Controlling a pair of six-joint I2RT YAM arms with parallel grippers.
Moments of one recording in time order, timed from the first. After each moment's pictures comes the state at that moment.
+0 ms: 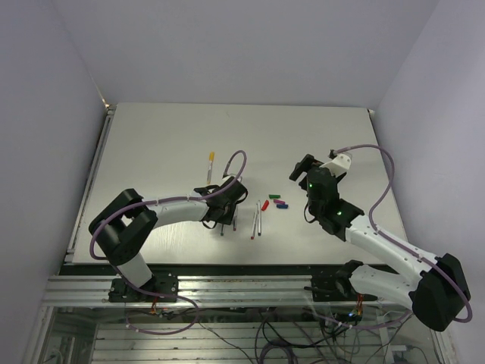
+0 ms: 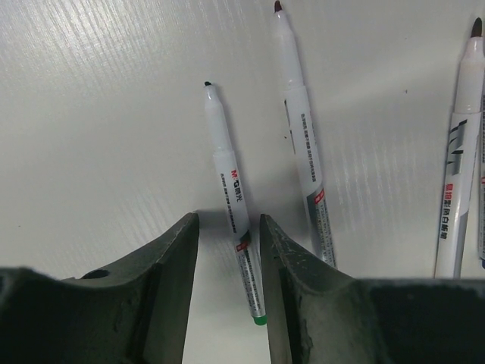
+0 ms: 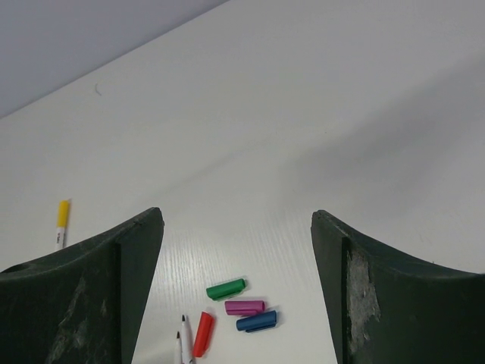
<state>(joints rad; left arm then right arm) -0.87 1.65 0.89 -0.35 -0.28 -0.50 0.64 1.04 0.63 0.06 0.77 0.60</state>
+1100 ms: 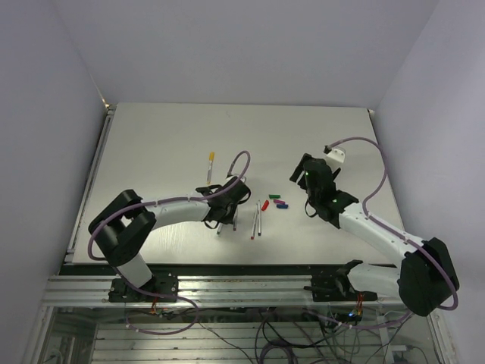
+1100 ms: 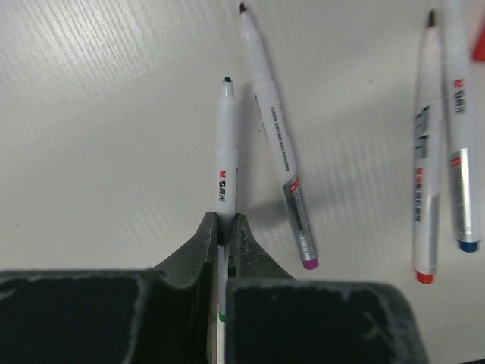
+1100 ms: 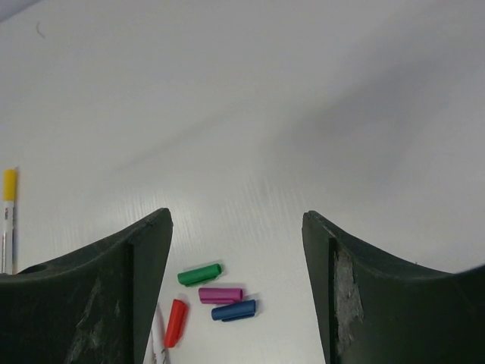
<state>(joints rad) -0.89 1.65 0.92 -0.38 -0.28 -0.48 0.54 1.17 0.68 -0.02 0.62 0.62</state>
